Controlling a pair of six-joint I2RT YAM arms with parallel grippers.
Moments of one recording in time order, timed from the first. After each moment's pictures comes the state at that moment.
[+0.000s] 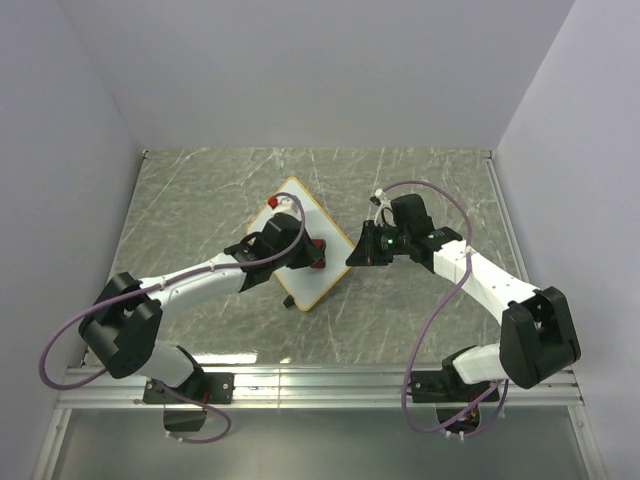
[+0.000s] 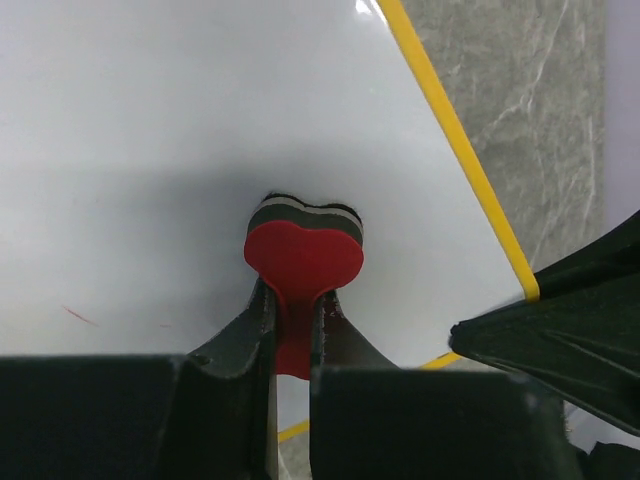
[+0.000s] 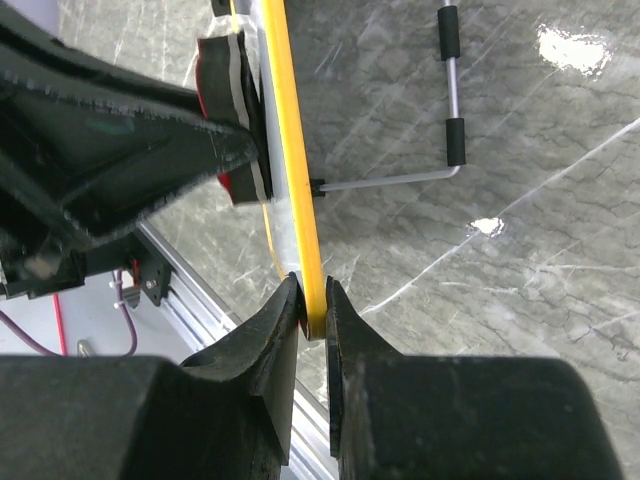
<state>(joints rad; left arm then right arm) -0.77 1.47 0.90 -0.05 -0.10 -0.82 0.43 1.37 0.90 -0.34 -0.53 0.45</state>
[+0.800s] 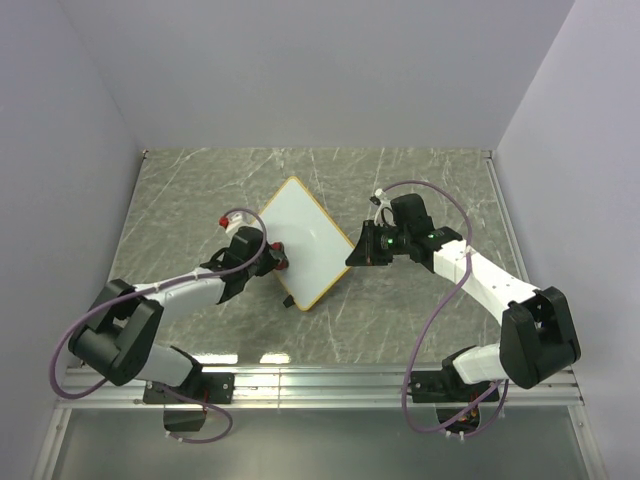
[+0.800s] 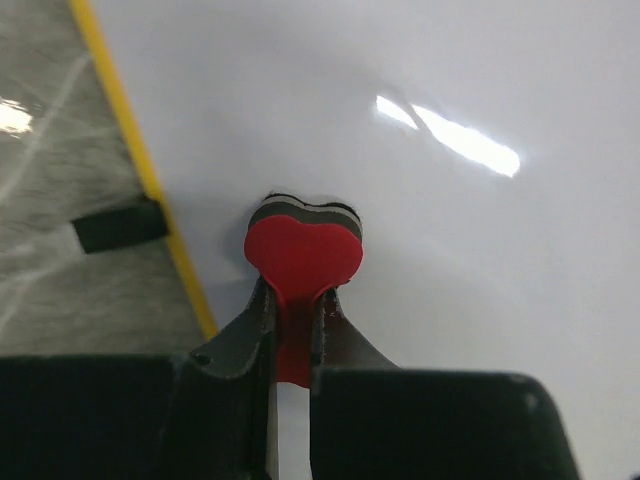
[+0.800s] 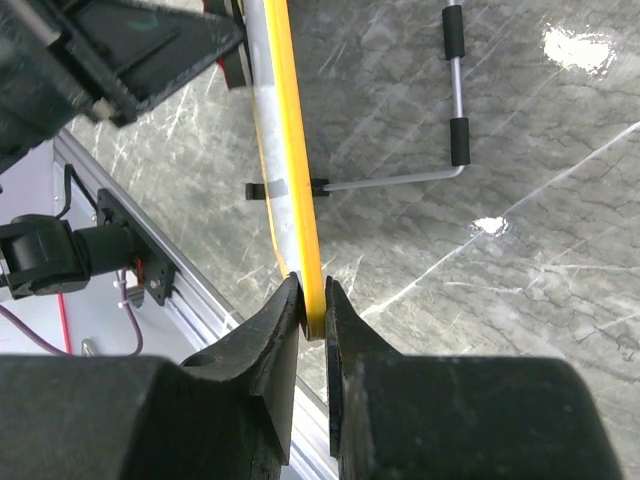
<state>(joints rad) -0.56 1.40 0.60 0.17 -0.17 -0.99 0.43 1.37 0.90 -0.34 -0.53 0.46</state>
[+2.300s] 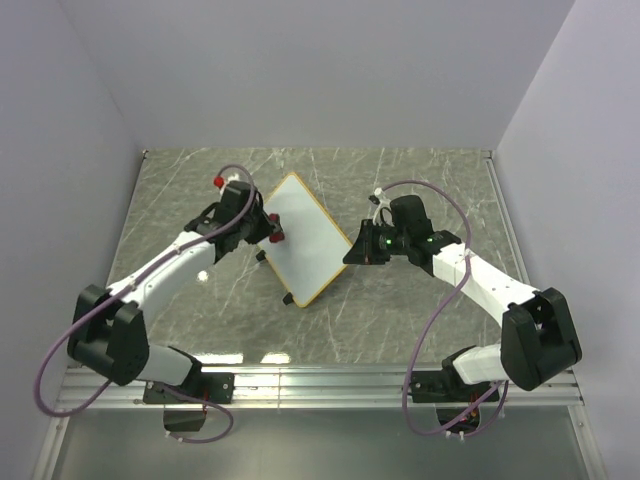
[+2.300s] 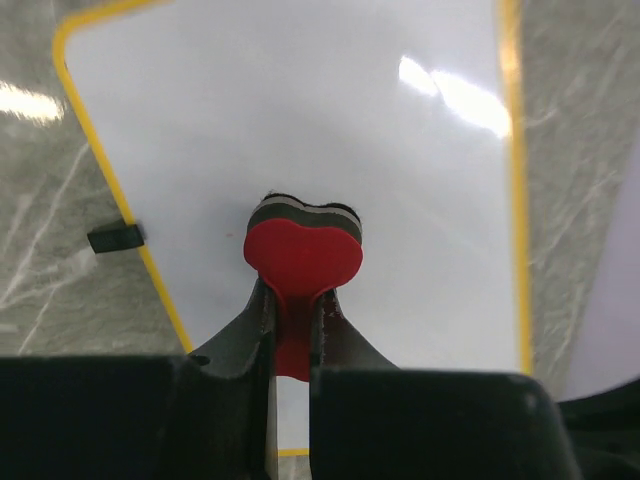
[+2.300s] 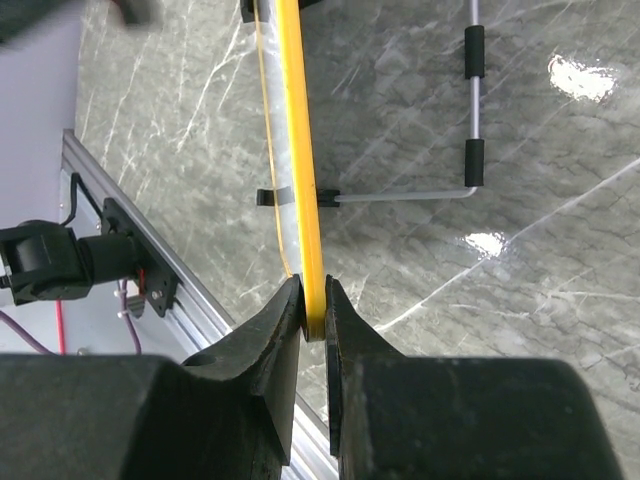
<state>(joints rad) -0.46 1.41 1.00 -0.32 -0.06 -0.90 0.45 1.36 0.87 -0.25 -0.52 0.47</state>
